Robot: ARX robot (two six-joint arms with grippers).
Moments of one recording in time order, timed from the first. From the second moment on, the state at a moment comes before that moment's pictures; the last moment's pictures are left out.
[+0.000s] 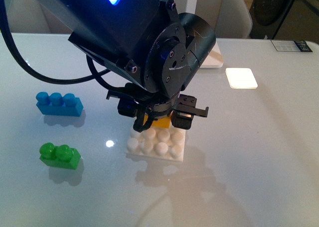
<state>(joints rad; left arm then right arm) -0.64 2.38 1.39 -0.11 -0.25 -0.37 0.00 0.00 0.01 0.00 0.00 0.00</state>
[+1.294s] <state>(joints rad) -0.63 2.40 1.36 -0.02 -0.24 -0.39 0.00 0.00 0.01 0.00 0.00 0.00</state>
